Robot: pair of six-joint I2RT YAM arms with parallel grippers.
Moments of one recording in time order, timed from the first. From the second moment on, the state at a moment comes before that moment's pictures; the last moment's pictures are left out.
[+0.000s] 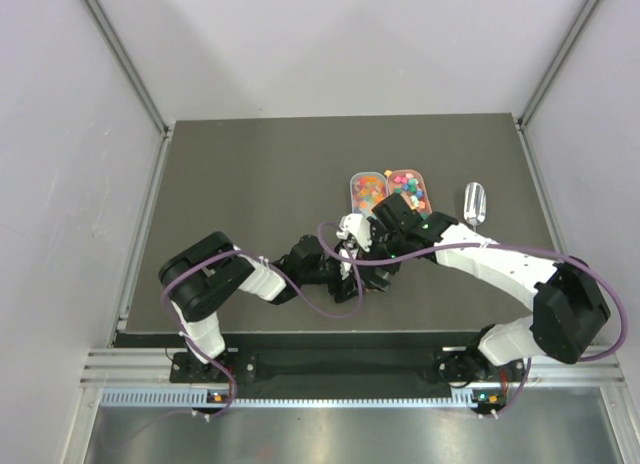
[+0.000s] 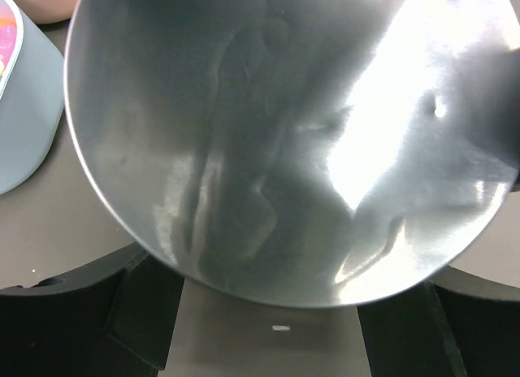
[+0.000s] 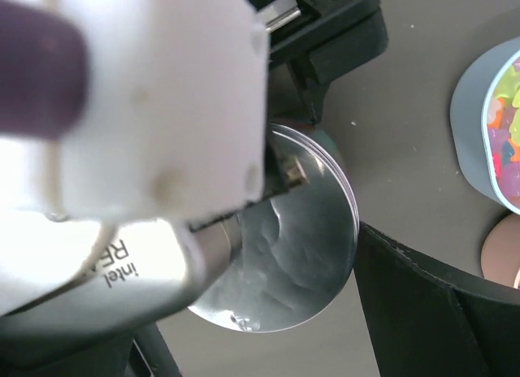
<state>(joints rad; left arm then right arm) -0.84 1.79 0.55 0.79 0.50 0.28 0.75 1.40 0.98 -0.63 -0.29 -0.42</state>
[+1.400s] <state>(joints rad) -0.86 1.71 0.55 0.69 0.51 0.21 0.75 1.36 0.90 -0.58 -0.34 -0.52</state>
